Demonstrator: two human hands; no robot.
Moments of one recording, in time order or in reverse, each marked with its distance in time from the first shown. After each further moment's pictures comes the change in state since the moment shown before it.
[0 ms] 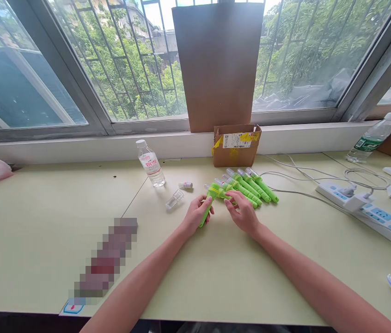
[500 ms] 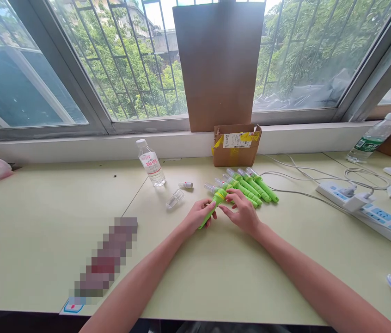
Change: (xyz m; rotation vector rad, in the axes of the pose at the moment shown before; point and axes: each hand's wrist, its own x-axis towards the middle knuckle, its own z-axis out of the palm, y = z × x) left_hand -0.002 0.004 -0.003 0.108 -0.180 -0.071; right_hand 0.001 0.004 -0.001 -0.143 -0.020 -0.100
